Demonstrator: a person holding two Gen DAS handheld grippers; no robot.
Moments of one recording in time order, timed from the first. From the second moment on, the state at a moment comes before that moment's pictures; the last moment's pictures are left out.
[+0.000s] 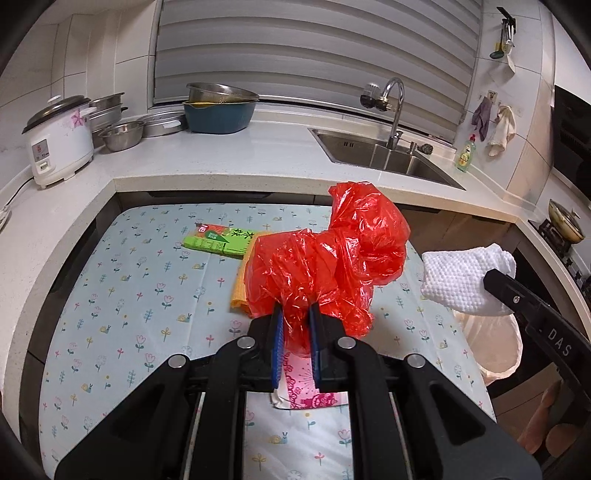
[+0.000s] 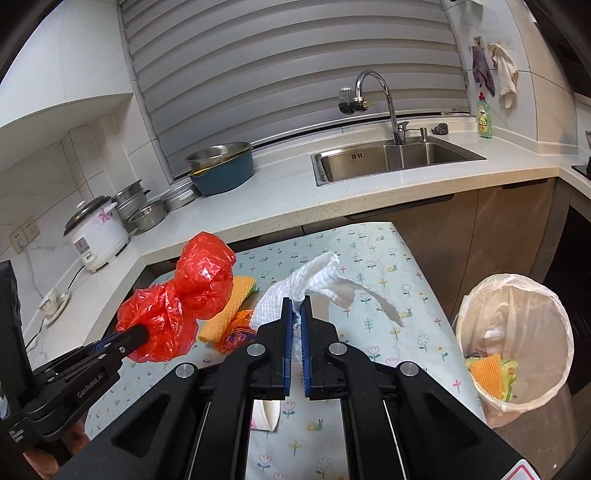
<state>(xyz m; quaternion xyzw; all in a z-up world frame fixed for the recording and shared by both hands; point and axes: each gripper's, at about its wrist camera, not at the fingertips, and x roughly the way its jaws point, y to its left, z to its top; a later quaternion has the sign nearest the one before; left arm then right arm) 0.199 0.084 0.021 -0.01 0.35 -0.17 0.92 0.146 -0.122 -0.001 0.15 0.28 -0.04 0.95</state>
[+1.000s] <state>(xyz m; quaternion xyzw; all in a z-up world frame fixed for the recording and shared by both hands) 0.146 -0.122 0.002 0.07 0.37 -0.30 0.88 0.047 -0.296 -0.020 0.22 0.25 -0.17 0.93</state>
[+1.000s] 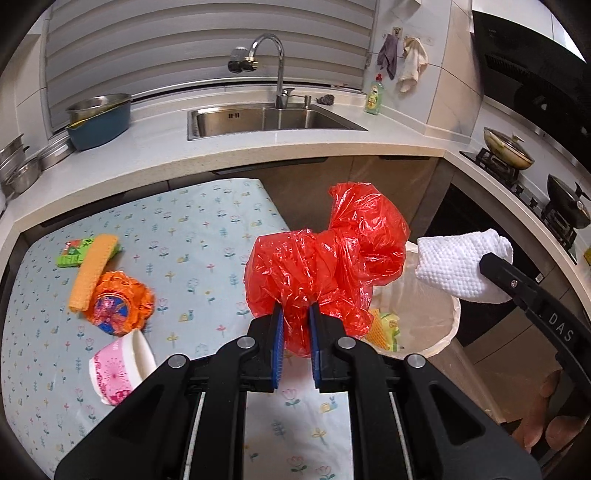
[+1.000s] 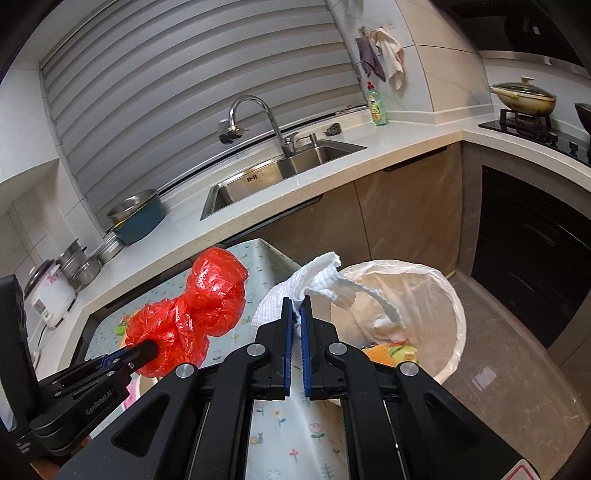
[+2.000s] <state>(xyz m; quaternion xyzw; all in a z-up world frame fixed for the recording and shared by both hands) 0.156 -0.211 -0.044 0.09 0.40 -0.33 0.85 0.043 -0.366 -0.059 0.25 0.27 -0.21 0.90</state>
